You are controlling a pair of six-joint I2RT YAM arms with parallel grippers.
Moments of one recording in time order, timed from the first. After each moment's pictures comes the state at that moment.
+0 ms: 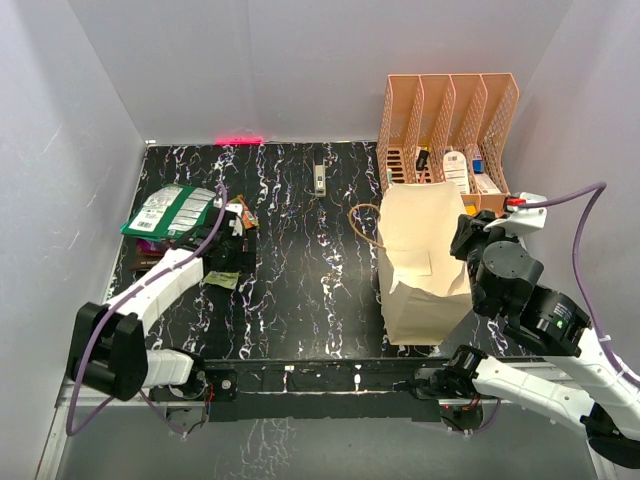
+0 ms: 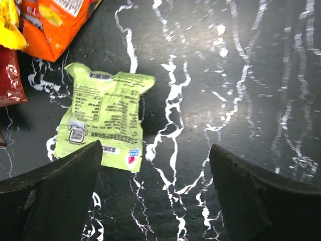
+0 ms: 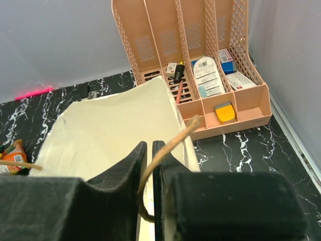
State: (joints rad) left arm -0.33 1.29 0.80 -0.52 -0.10 -0.22; right arm 0.89 0.63 1.07 -0.60 1.01 0.34
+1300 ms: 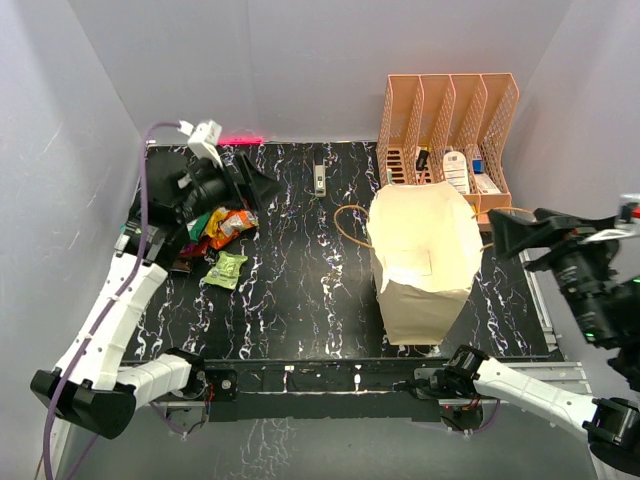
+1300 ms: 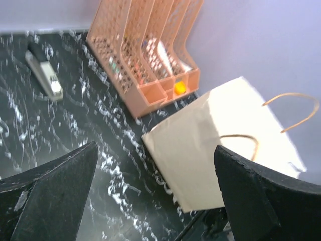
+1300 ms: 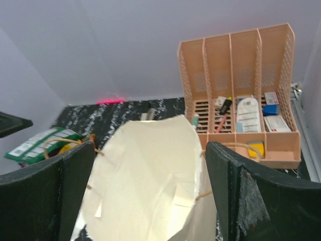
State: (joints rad) left arm -0.34 1.10 1.26 -0.37 0.43 -0.50; right arm 0.89 0.56 1.50 -0.82 0.70 0.21
